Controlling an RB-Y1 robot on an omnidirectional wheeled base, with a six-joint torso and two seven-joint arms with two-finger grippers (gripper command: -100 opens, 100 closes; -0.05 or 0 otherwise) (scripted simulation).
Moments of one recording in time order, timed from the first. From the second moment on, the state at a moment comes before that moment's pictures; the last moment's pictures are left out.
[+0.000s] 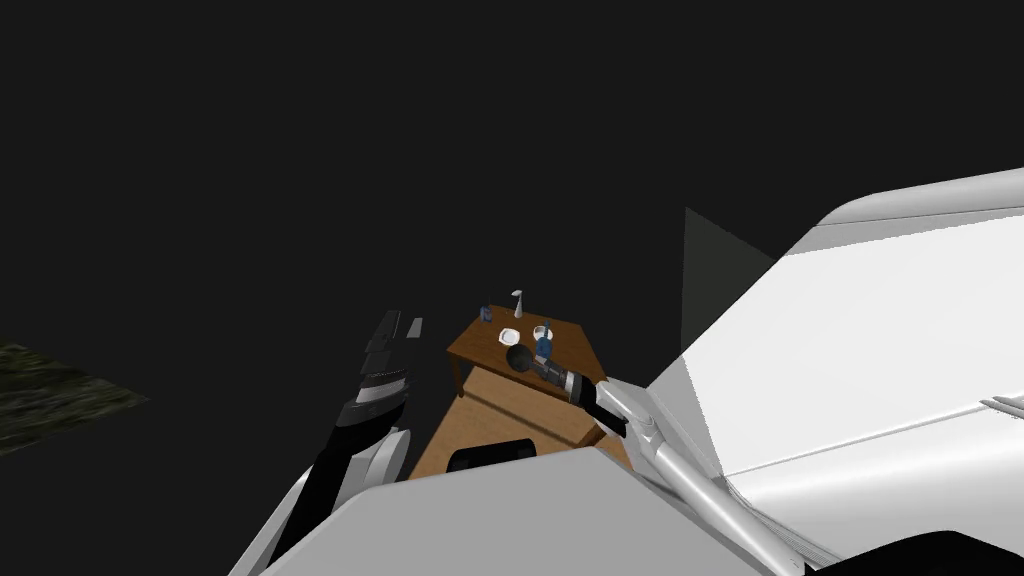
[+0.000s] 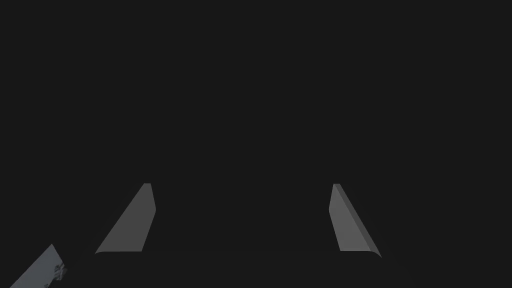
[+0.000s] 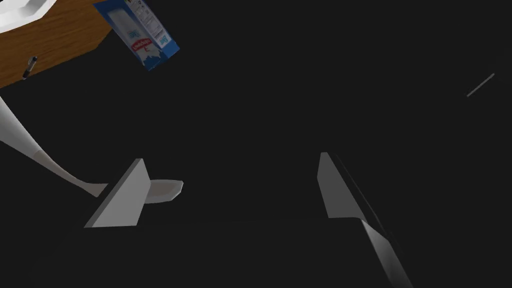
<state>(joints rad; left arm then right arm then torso) 0.51 0.00 -0.05 -2.25 -0.05 -0.54 0.01 0.21 -0.75 0.28 -1.69 0.72 -0.63 -0.25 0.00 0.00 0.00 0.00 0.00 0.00</state>
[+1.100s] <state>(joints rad) 0.51 0.00 -0.05 -2.25 -0.05 -0.54 0.01 0.13 -0.89 0.40 -1.44 1.01 -0.64 -0.29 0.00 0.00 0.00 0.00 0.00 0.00</state>
